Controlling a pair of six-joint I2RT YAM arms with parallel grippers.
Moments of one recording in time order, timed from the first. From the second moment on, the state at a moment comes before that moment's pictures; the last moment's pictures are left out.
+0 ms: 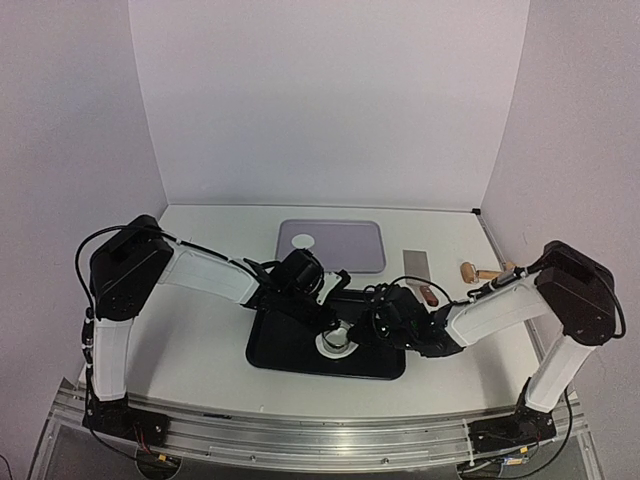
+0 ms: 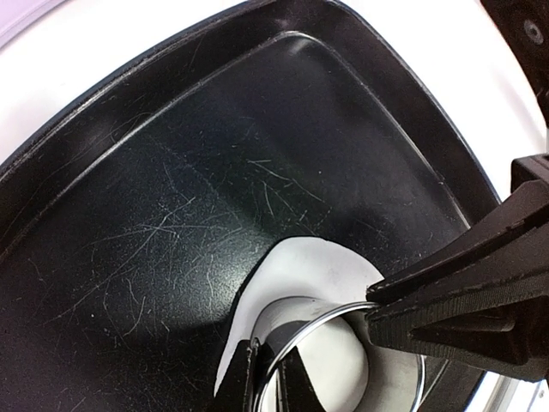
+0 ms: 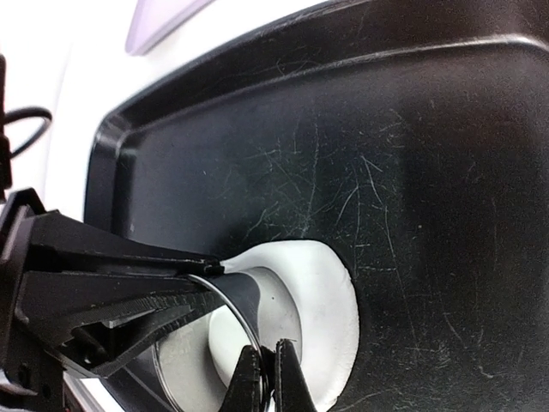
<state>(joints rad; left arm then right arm) -0.96 2.09 1.27 -0.08 0.27 -0.22 0.96 1.77 0.70 0.26 0.12 1.09</state>
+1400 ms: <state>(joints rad) -0.96 1.97 1.08 0.07 0.20 -0.26 0.89 1.84 1.01 -0.16 -0.04 0.81</state>
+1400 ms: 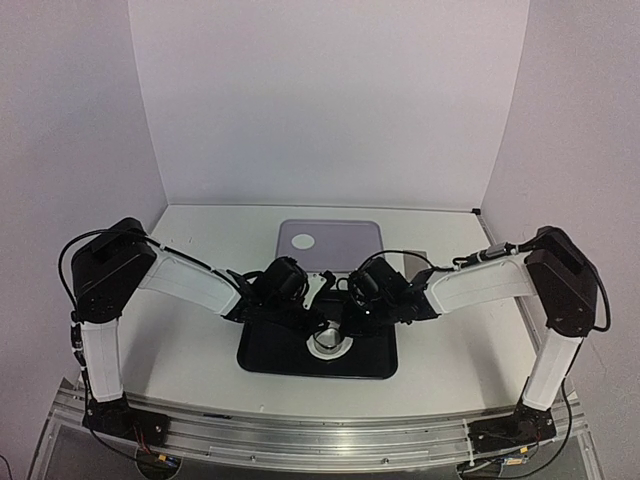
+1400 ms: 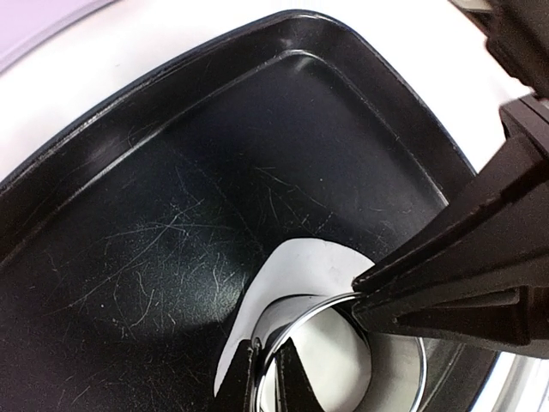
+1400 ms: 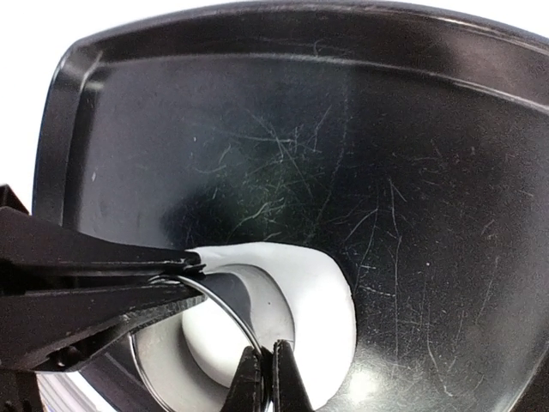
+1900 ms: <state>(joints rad) -0.95 1.98 1.11 0.04 0.19 -0.26 0.95 1.82 0.95 -0.09 0.06 0.88</state>
